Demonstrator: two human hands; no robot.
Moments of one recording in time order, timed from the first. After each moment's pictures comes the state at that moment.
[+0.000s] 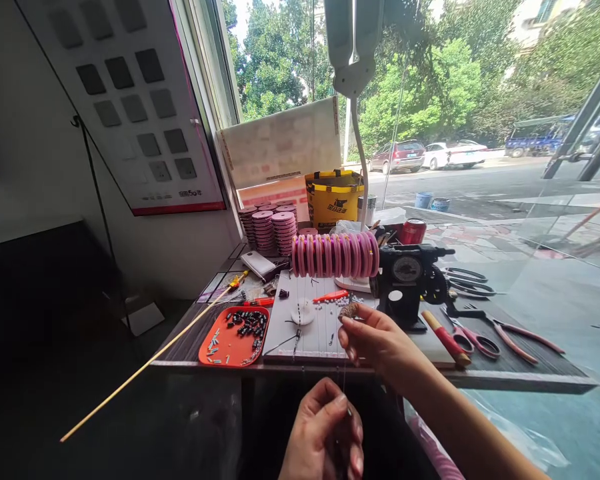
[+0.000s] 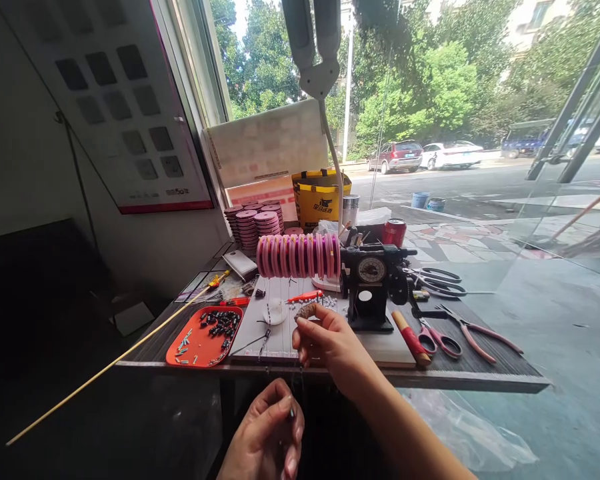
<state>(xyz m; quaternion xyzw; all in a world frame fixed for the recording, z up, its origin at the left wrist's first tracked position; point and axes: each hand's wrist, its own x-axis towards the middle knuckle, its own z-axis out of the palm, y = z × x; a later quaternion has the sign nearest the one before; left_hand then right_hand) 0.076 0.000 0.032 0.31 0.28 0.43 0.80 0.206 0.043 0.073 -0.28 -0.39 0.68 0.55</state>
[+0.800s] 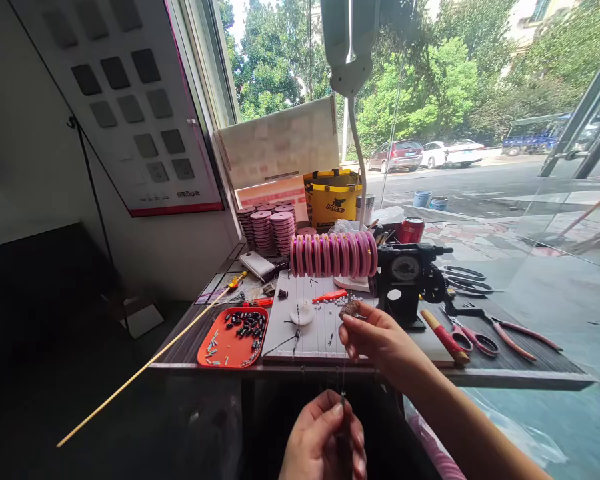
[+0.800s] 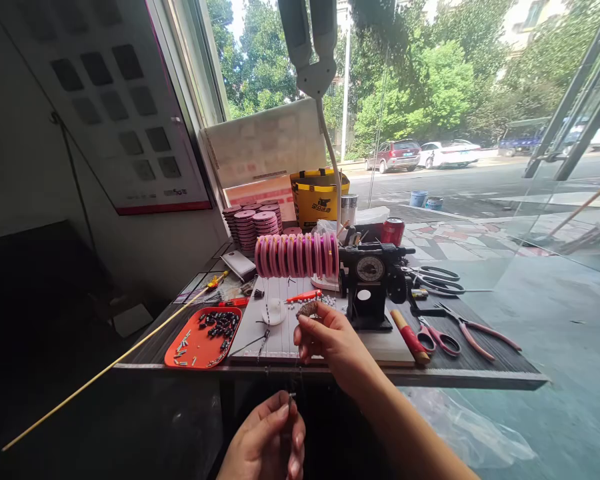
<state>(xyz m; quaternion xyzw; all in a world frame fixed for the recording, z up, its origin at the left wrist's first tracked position) 0.066 -0.005 0.019 0.24 0.23 0.41 0.85 0.209 0.047 0.071 -0.29 -0.39 0.66 0.57</state>
